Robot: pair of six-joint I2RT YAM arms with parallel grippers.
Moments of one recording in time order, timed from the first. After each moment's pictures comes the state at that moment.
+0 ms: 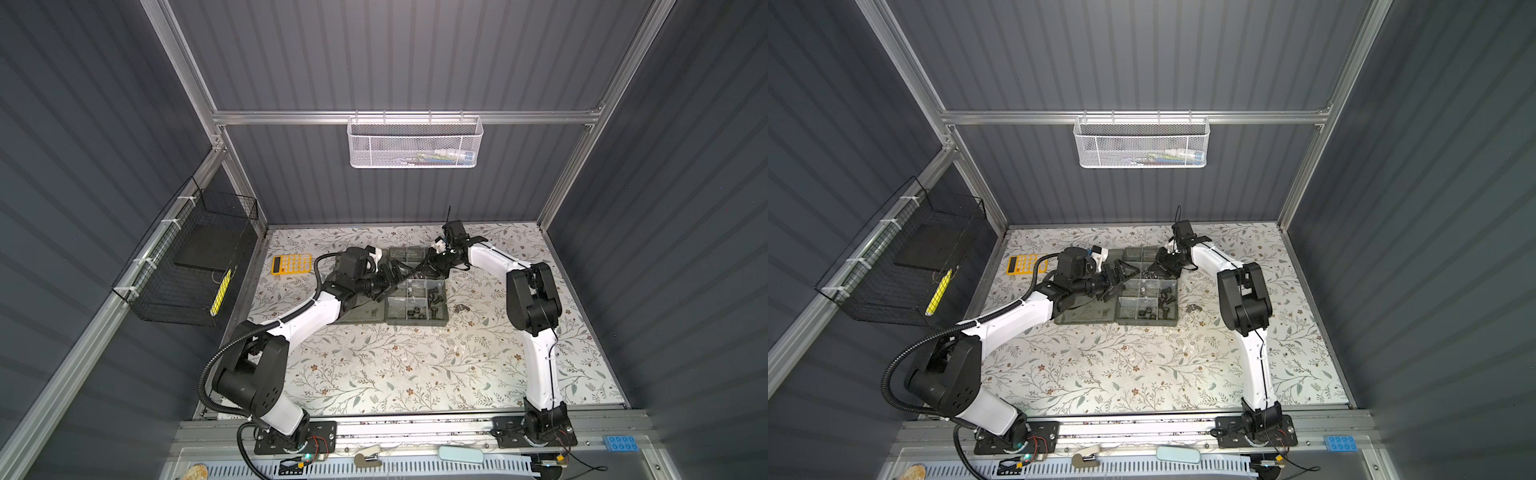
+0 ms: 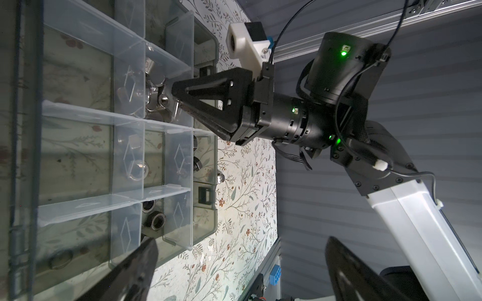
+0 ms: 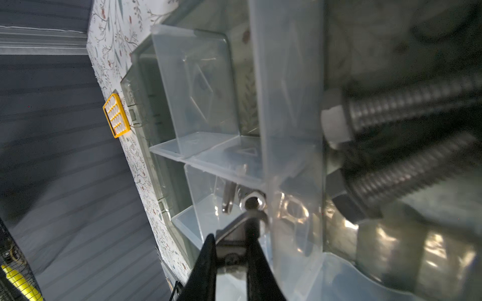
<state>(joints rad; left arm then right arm) -0.50 1.57 1.02 0.06 0.56 -1.01 0.34 2.25 1.77 -0.58 -0.62 0.72</state>
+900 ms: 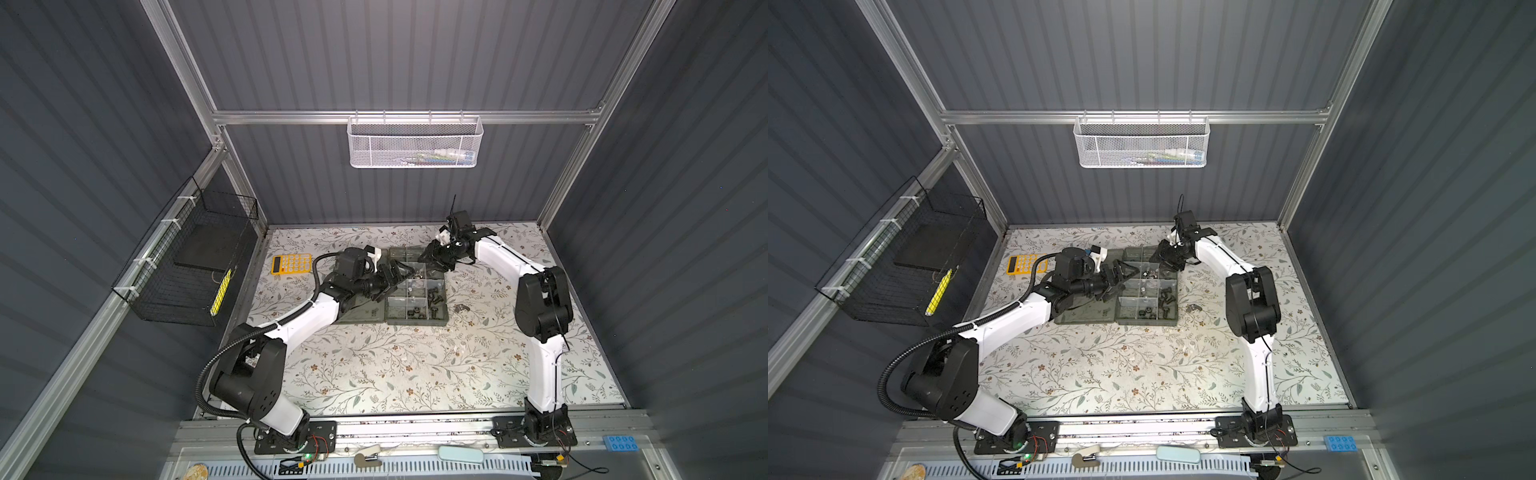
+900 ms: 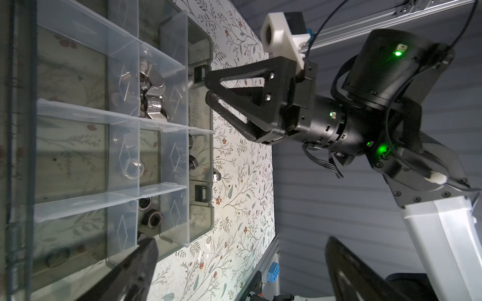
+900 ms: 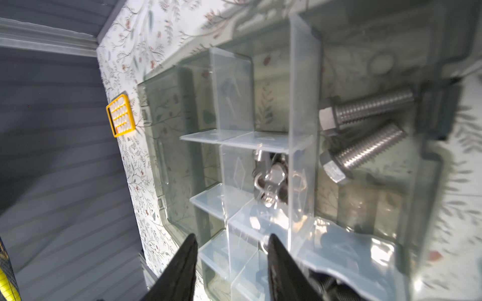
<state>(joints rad) -0.50 1.54 1.00 0.07 0.57 -1.01 0.34 2.11 1.78 -0.67 -0.52 0.65</state>
